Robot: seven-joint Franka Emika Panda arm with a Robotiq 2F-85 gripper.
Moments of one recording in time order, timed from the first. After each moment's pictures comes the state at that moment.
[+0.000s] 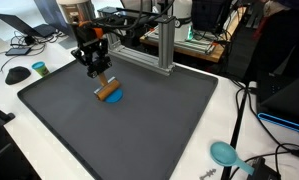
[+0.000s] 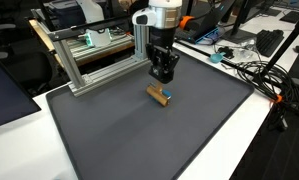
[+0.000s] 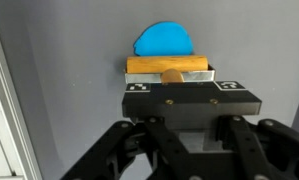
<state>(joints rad) 0.06 0.42 -0.16 -1.84 0.04 2.32 1.48</state>
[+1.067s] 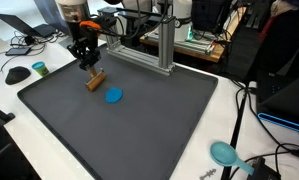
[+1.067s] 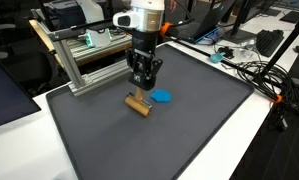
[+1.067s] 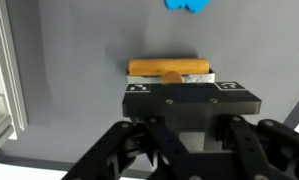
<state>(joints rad) 0.03 0.39 -0.22 -1.93 -0.15 2.40 1.32</state>
